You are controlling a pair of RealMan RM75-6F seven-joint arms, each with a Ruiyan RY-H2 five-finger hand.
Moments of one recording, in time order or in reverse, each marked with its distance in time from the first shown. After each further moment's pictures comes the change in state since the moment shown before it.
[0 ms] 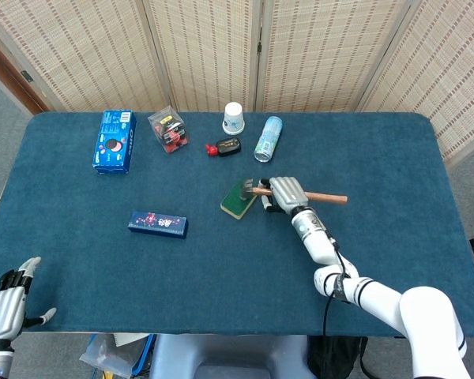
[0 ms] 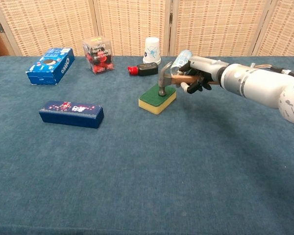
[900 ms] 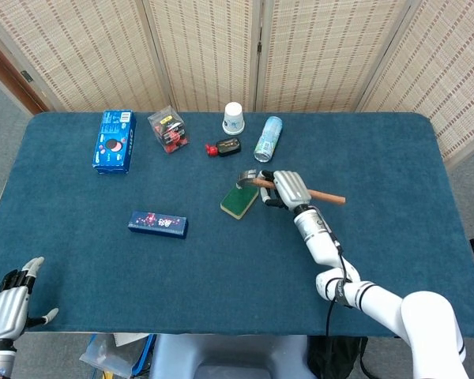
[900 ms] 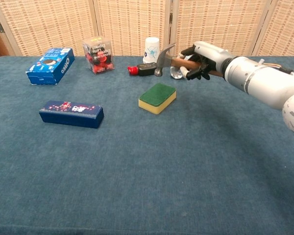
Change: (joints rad) left arm -0.005 0.002 0.001 -0.014 -0.004 -0.011 0.019; right arm -0.034 -0.032 0.020 0.036 -0.125 0.119 0.219
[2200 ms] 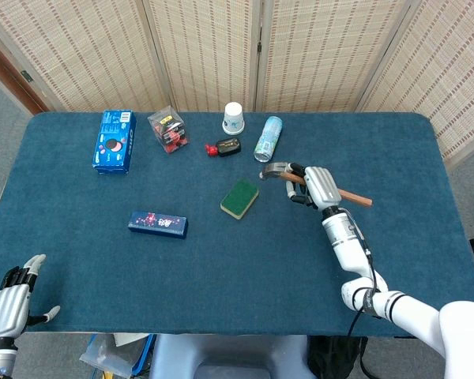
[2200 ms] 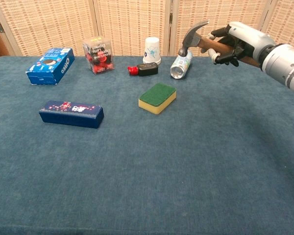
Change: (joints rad) left arm -0.003 0.007 -0.004 -0.017 0.021 0.013 0.000; right arm -0.144 0.147 -0.016 -0.175 -0.062 0.194 0.081
